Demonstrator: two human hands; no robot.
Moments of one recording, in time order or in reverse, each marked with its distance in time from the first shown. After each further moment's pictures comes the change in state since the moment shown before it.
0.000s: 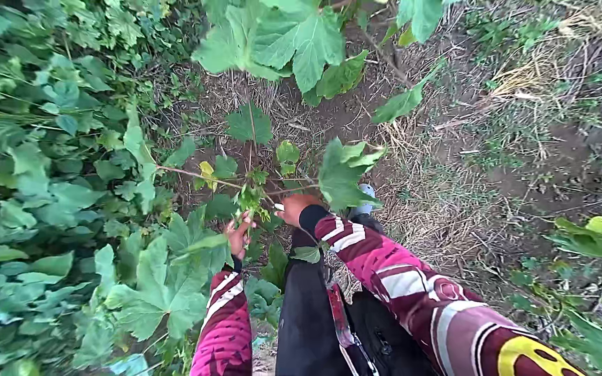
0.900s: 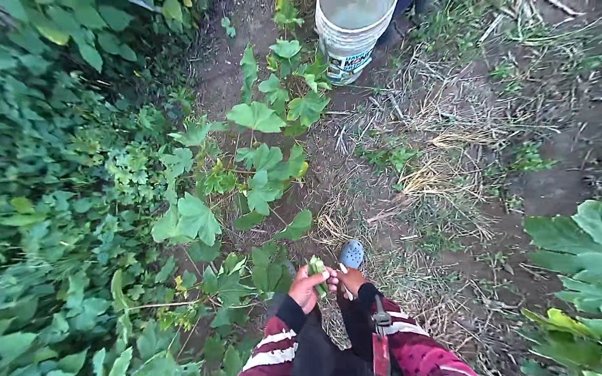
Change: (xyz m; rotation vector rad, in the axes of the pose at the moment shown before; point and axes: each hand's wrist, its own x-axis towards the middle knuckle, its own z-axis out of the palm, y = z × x) left_hand -0.178 0.112 0.570 -0.132 -0.680 -0.114; right_hand -0.192 0.455 -0.170 0.984 0.091 0.279
